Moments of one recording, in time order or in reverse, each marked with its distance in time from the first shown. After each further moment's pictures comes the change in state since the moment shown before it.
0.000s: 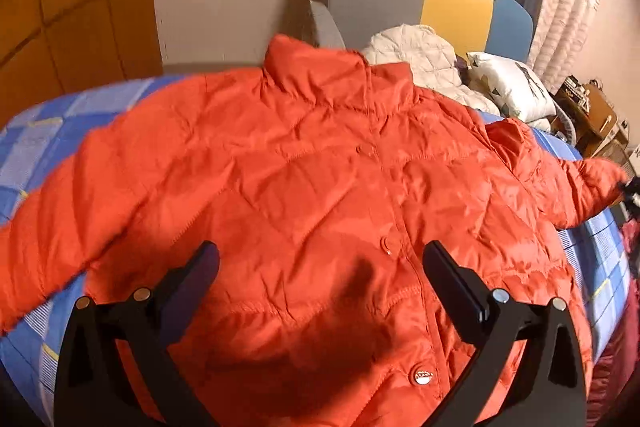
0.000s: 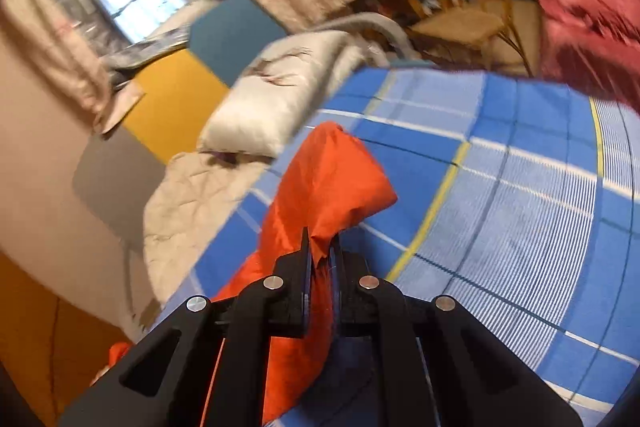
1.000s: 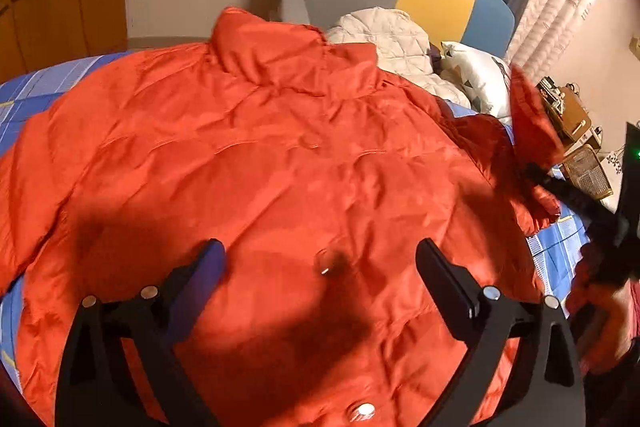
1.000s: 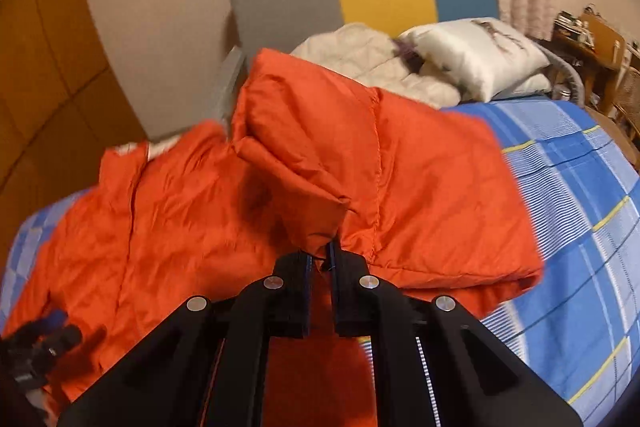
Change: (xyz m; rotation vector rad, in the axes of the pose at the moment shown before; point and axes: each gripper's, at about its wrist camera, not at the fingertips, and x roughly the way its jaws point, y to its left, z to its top) left arm 0.036 -0.028 0.012 -0.043 0.088 -0.168; right arm 0.004 0.214 -0.212 -0.666 0.247 0.157
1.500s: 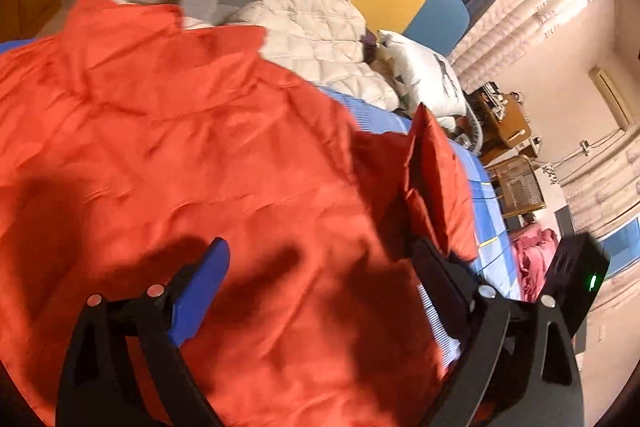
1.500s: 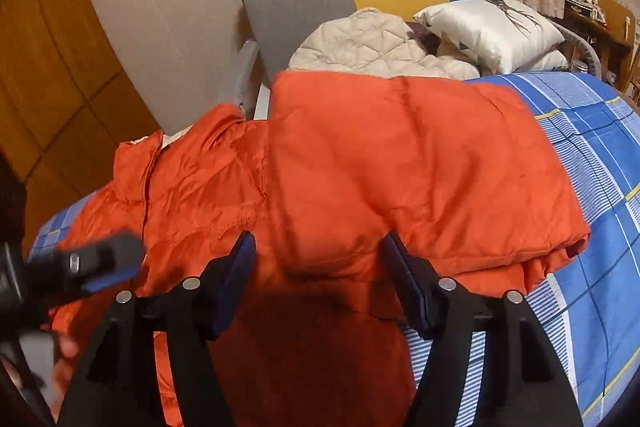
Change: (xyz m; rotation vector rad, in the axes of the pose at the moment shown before) left arm 0.058 -0.080 0.059 -0.083 0.110 -0.291; right arm 0.002 -0.013 -0.015 0.097 0.005 0.115
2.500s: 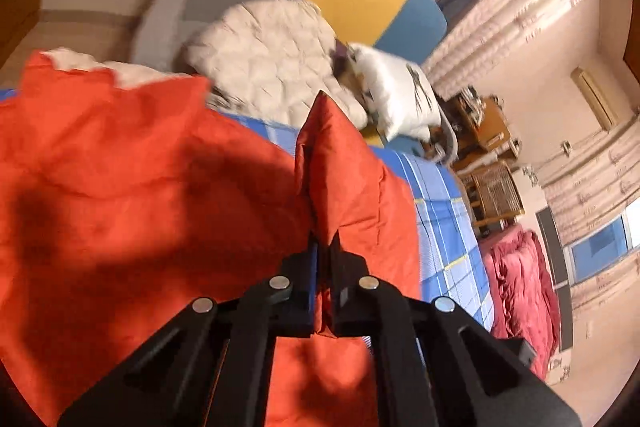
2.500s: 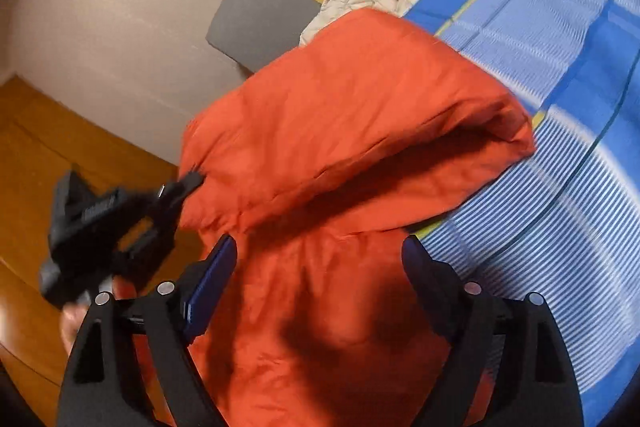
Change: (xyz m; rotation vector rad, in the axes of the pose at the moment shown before) left arm -0.023 -0.027 0.050 0.014 -0.033 -0.075; right arm -0.024 -0.057 -0.053 0.558 -0.020 0.371
